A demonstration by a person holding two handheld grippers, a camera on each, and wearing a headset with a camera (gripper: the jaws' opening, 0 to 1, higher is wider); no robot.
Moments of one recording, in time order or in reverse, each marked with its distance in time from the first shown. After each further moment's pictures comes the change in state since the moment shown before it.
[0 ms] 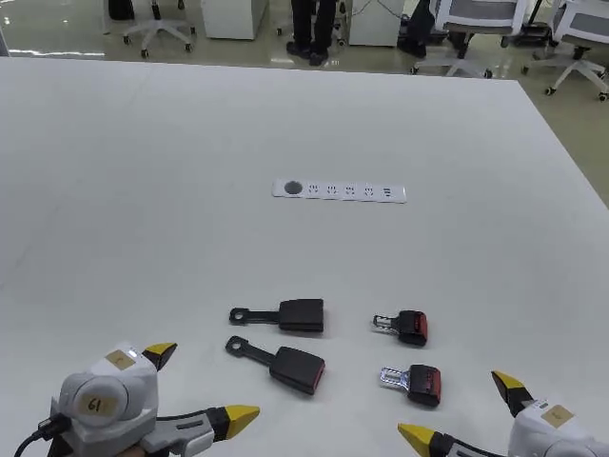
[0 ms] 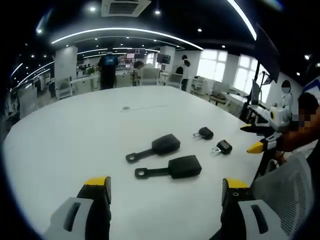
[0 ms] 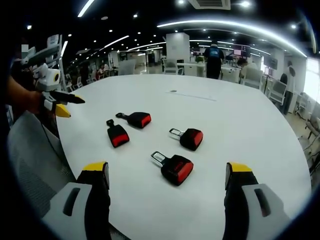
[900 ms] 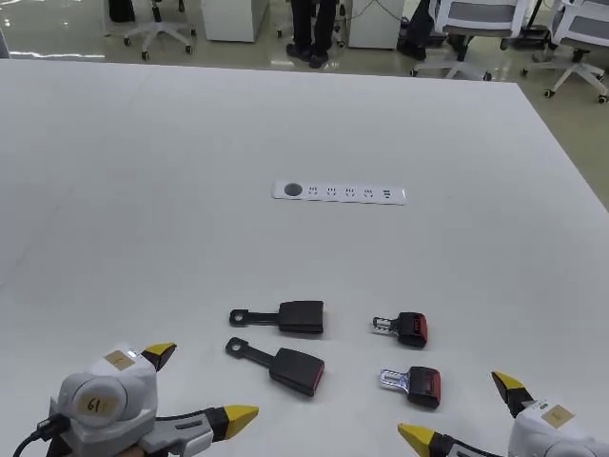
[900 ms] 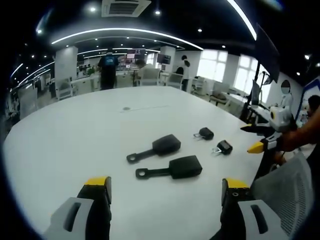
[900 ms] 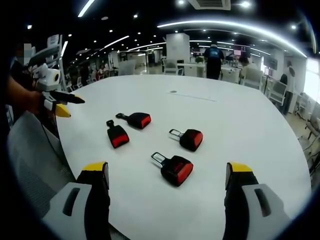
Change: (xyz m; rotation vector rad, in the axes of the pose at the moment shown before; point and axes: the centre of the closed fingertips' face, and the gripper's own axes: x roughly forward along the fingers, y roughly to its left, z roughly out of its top) left arm -0.002 0.000 0.002 0.002 -0.002 0.003; right arm 0.001 -0.002 0.000 0.000 -0.004 -0.001
